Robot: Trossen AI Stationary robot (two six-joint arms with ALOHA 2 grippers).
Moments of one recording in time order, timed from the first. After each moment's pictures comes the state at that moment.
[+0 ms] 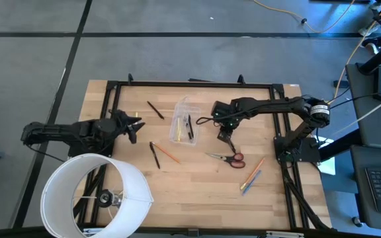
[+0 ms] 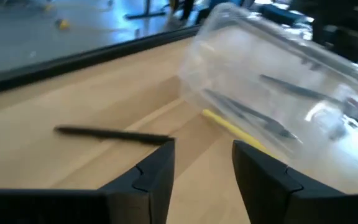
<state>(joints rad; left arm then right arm) 0.06 0.23 0.14 -0.33 -0.50 -0.50 -0.25 1.65 1.10 -0.82 -0.03 0.17</state>
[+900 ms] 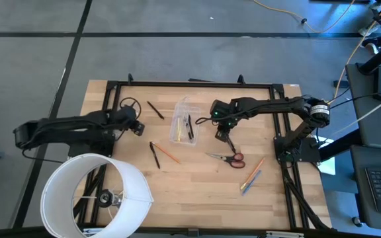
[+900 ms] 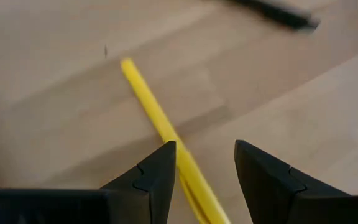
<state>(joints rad) 0.43 0.83 0.32 -0.56 -0.23 -0.67 -0.25 1.65 1.10 -0.75 -0.03 0.14</state>
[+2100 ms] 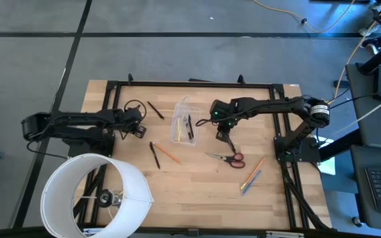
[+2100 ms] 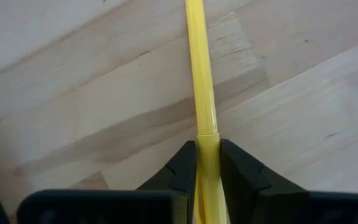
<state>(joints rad) 0.43 1.03 0.34 -0.55 -0.21 -0.67 -0.25 1.65 1.10 -0.74 -0.03 0.07</state>
